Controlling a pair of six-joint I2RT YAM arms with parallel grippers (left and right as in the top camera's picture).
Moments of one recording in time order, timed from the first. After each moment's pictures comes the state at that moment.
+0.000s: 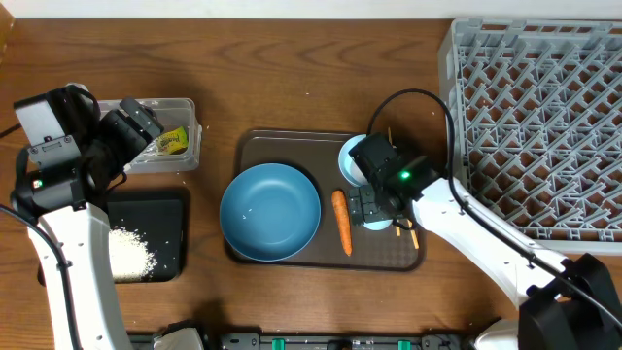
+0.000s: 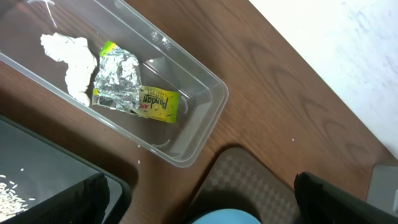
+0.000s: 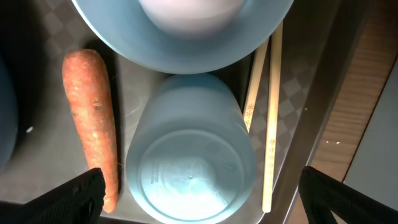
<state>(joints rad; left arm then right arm) 0.35 1.27 1.25 -0.82 0.23 -0.45 0.63 1.61 1.10 -0.88 0.11 0.48</state>
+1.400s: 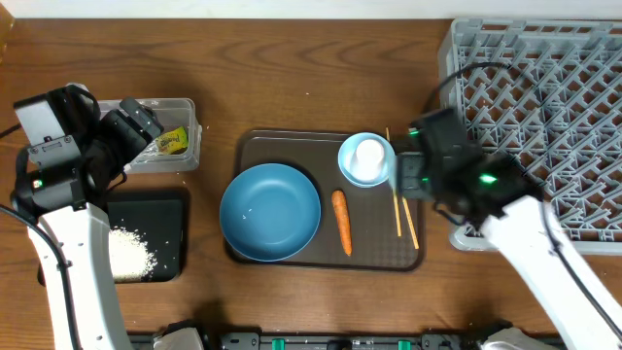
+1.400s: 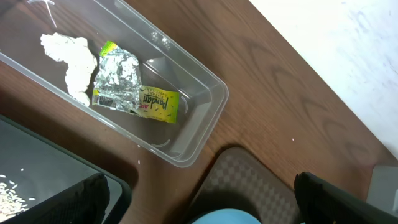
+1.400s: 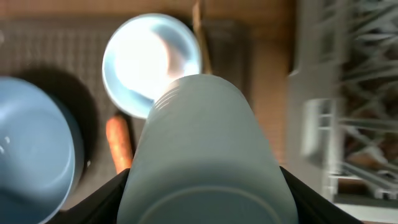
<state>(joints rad) 0.35 1.27 1.25 -0.82 0.23 -0.46 0.45 1.33 1.22 -0.99 0.10 0.47</state>
